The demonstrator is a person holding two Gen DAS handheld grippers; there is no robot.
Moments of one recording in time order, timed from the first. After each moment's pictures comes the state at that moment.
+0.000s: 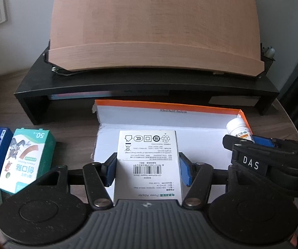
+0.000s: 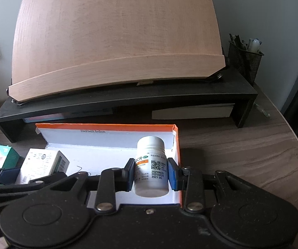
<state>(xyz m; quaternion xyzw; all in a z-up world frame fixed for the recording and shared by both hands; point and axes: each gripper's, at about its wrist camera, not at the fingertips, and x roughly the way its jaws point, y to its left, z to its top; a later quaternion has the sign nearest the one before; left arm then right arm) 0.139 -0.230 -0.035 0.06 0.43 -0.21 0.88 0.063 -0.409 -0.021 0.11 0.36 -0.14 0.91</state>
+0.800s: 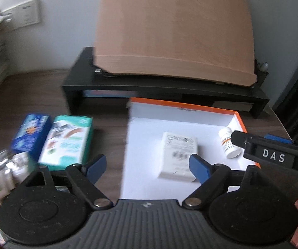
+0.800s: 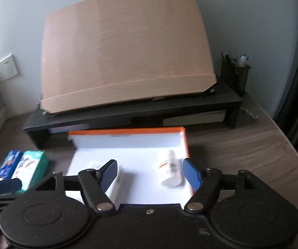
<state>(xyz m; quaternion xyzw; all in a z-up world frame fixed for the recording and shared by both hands) 0.088 -0.161 0.001 0.03 0.40 -0.19 0.90 0.005 -0.366 0.019 0.13 0.32 -0.14 0.93</state>
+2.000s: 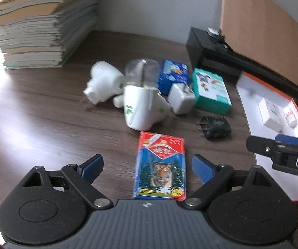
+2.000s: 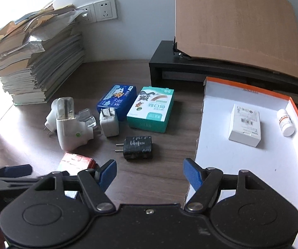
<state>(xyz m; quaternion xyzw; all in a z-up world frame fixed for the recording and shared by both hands) 0.047 0.064 -0.038 -0.01 0.43 -0.12 0.90 -0.011 -0.140 -0.002 0.07 0.37 -0.01 0.93</state>
